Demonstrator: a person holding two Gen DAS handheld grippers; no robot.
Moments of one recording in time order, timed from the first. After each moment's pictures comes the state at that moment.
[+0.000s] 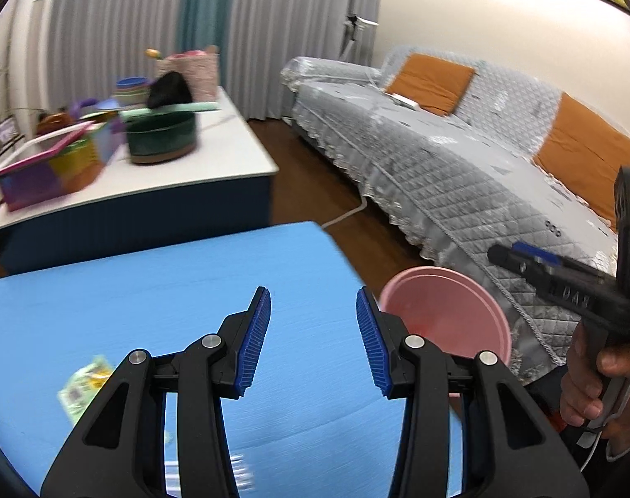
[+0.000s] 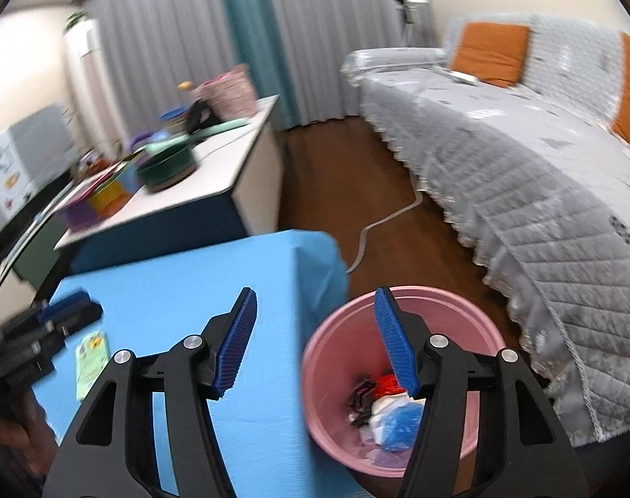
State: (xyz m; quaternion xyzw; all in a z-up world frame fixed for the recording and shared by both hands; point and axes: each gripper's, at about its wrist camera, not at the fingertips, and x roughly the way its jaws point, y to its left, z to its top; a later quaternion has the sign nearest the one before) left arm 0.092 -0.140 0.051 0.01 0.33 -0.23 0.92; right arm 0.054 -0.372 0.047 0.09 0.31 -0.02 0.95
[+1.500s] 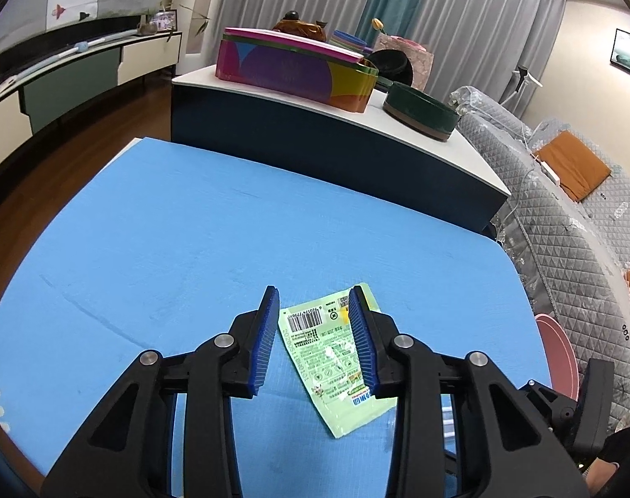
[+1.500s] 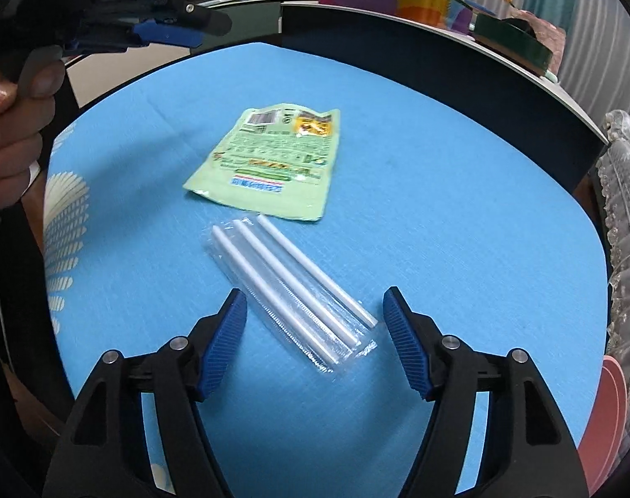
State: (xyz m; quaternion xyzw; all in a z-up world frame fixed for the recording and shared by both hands) left arm 0.097 0.081 -0.011 -0.14 0.37 -0.02 0.92; right arm 0.071 -0.123 -0.084 -0.19 0.41 0.28 0.84
